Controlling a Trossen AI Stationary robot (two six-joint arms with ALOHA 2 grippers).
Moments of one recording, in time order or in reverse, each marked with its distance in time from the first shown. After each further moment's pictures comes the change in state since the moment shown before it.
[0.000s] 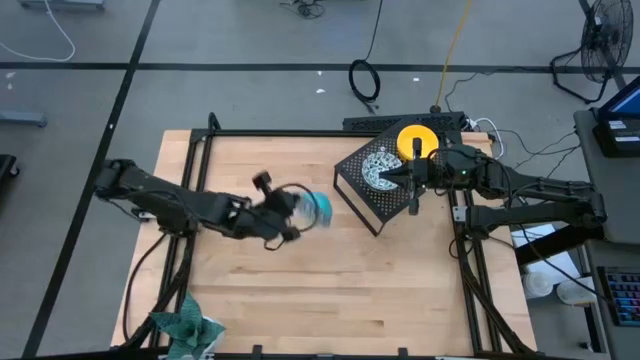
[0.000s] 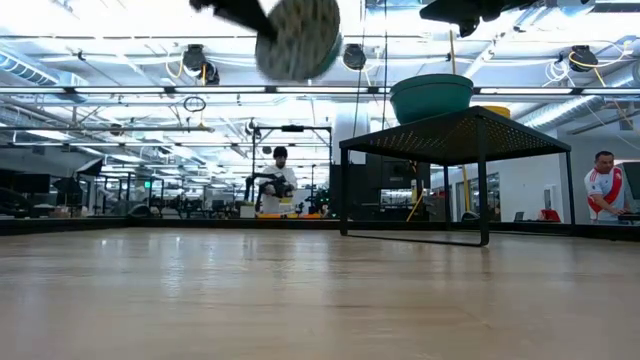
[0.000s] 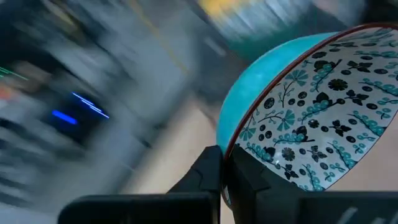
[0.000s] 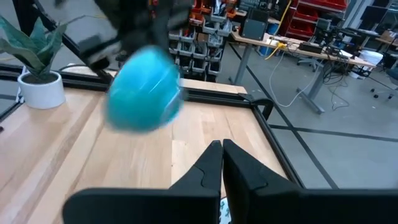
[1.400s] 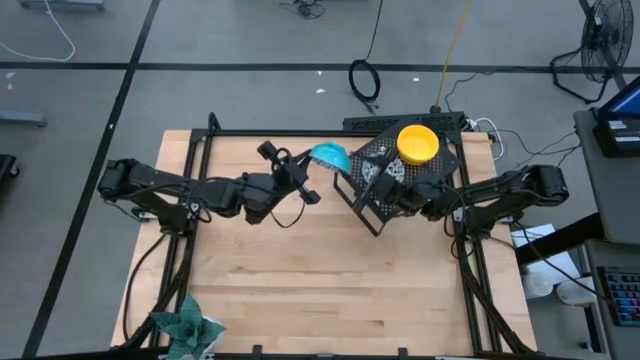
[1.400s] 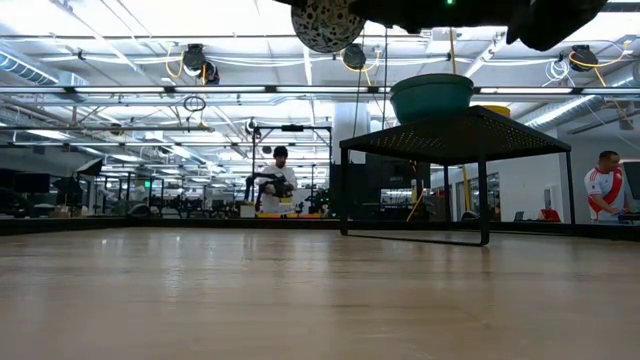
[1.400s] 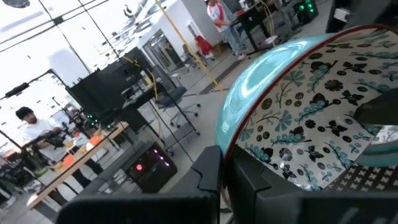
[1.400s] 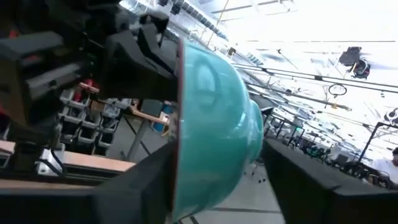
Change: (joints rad) left arm 0.141 0.048 0.000 0.723 -0.155 0.671; right arm 0.188 0.542 -0.134 1.206 0.523 -0.377
